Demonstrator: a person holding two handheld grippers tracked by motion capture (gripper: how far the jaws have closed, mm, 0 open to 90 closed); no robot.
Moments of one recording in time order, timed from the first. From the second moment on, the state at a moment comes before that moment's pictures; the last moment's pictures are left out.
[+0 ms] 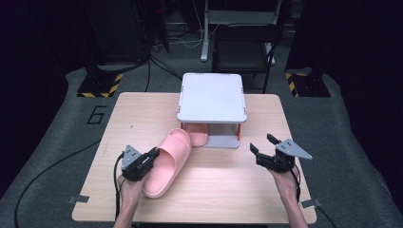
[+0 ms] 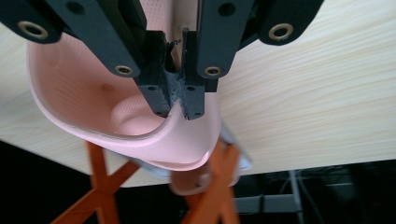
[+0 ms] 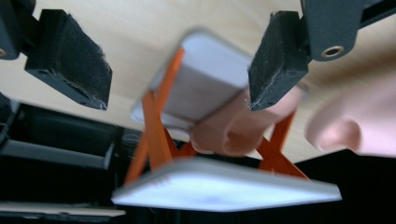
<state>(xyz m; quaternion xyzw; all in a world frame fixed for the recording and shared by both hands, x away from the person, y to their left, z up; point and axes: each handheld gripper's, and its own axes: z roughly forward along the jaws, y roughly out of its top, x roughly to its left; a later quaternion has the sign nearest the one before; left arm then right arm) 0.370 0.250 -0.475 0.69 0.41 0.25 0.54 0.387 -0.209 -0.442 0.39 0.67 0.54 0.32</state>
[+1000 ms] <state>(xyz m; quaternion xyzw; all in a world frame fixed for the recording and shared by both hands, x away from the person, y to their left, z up) 0.467 0.053 -0.498 0.62 0.53 0.25 0.52 0.501 -0.145 -0.400 0.36 0.72 0.53 0.26</state>
